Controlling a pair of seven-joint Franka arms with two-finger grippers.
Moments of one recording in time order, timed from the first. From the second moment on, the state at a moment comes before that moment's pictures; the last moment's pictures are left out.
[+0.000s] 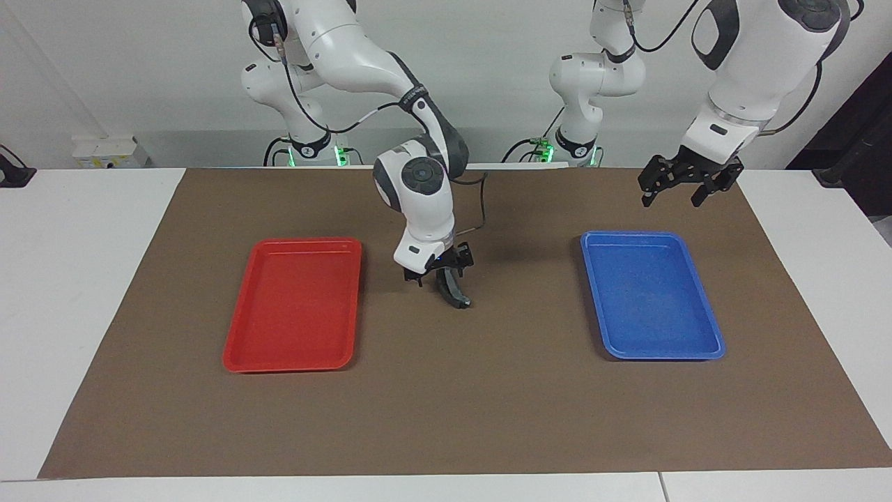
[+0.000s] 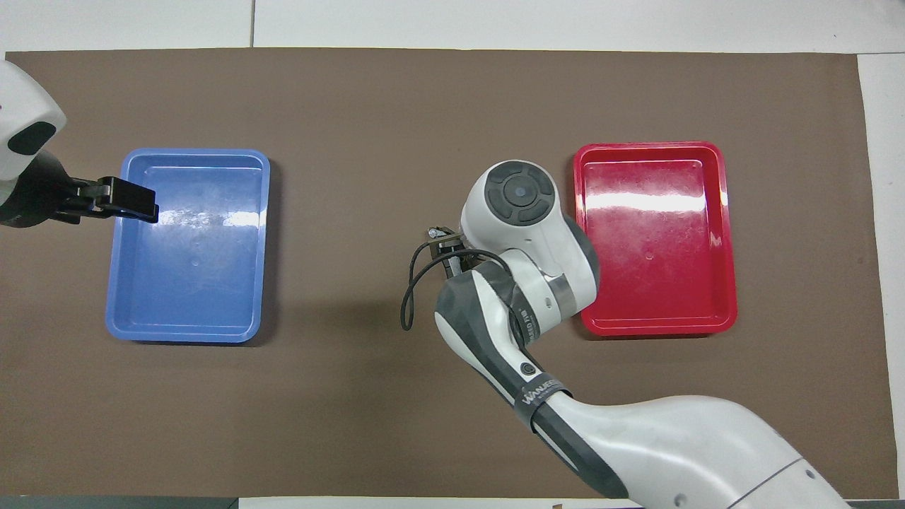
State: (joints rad) left arm -0.12 -0.03 -0.01 -1.66 -0.02 1.63 -0.05; right arm 0.57 0.40 -0.04 -1.75 0.12 2.18 0.32
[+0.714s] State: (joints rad) left arm -0.12 -0.03 -0.01 -1.66 -0.02 1.63 -0.05; right arm 0.17 0.15 -0.05 -1.66 0.05 1.71 0.25
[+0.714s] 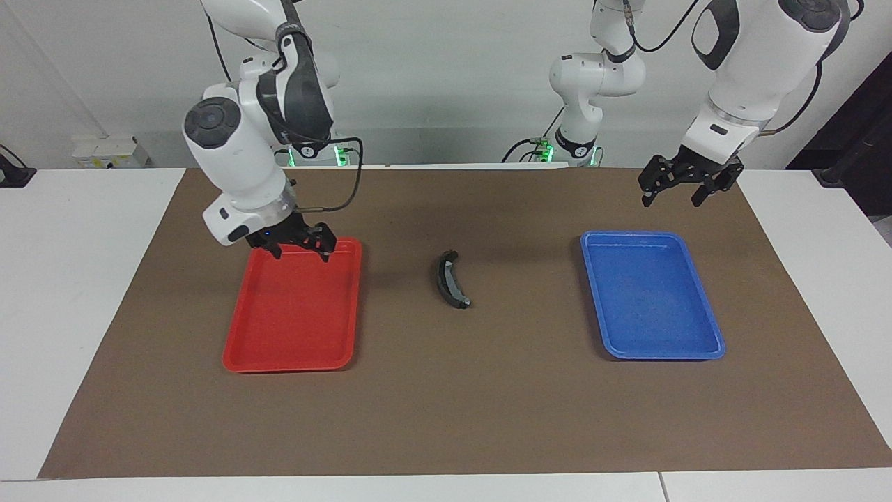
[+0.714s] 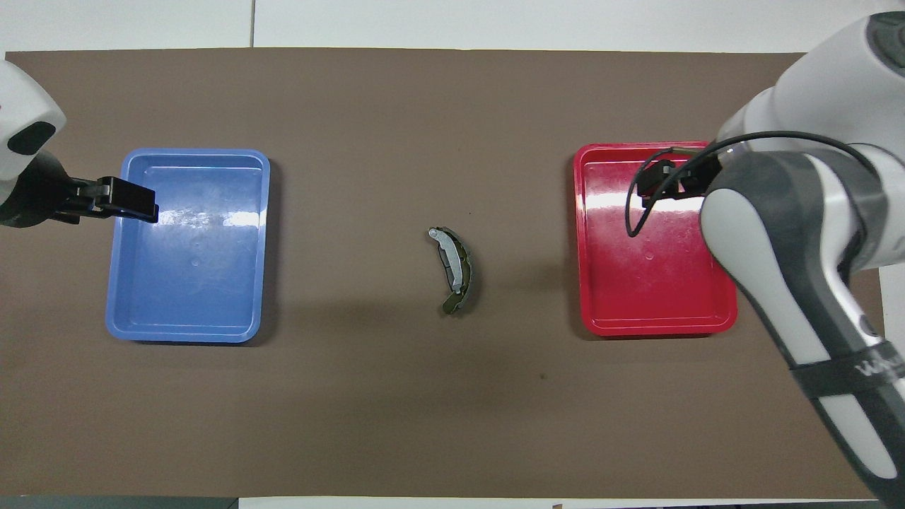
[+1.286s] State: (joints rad) left arm -0.12 -0.03 -0.01 -1.66 -0.02 1.63 -0.05; right arm 0.05 0.02 -0.09 -1.65 -0.01 1.54 0.05
